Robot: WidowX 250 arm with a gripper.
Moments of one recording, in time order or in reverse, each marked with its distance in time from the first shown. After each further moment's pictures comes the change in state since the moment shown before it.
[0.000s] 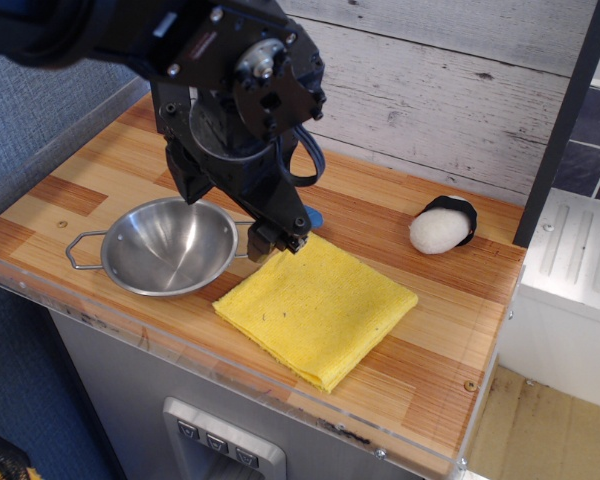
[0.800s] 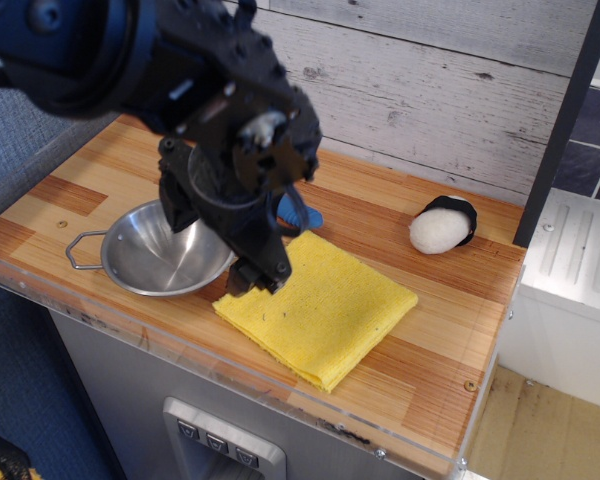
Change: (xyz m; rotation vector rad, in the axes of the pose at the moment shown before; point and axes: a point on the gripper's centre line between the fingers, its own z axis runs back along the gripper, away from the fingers) arm -0.019 -0.004 -0.021 0.056 0.063 -0.089
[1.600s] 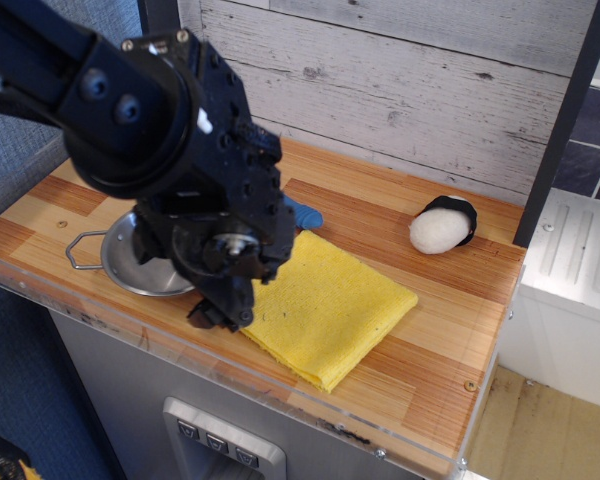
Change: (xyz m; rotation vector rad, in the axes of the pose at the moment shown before) arm -0.025 0.006 -0.047 0.164 0.061 0.008
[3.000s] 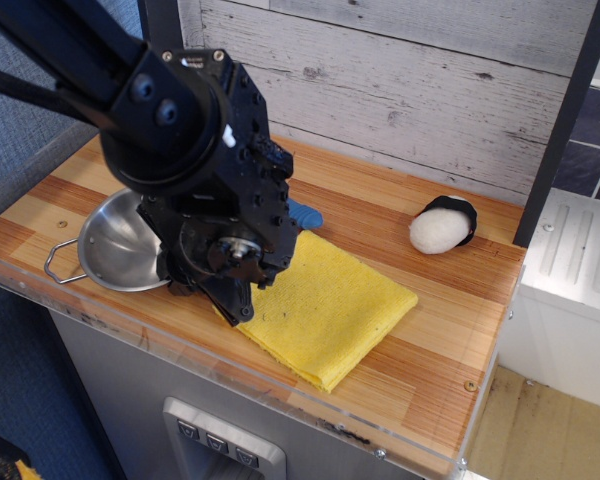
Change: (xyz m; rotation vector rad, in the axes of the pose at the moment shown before) arm 0.007 0.000 -0.015 0.027 0.003 -0.008
